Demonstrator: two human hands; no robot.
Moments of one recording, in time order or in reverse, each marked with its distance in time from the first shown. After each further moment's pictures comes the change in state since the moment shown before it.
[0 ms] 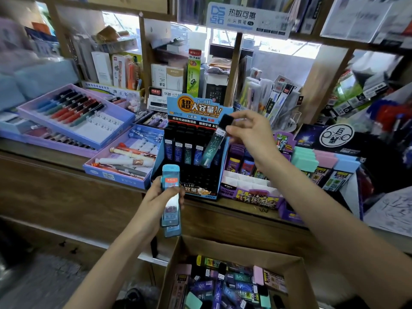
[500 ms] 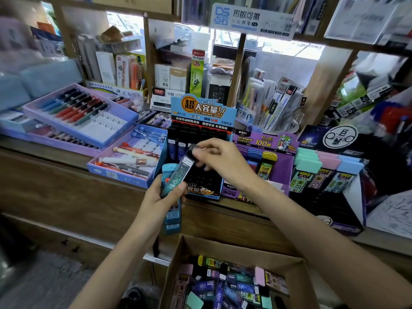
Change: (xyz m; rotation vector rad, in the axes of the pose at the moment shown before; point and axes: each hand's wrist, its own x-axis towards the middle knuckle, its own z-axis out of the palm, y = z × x) left_hand -0.005 -0.002 -0.003 0.039 -0.017 0.121; right_hand -0.031 0.024 0.043 -0.227 -0.337 -0.027
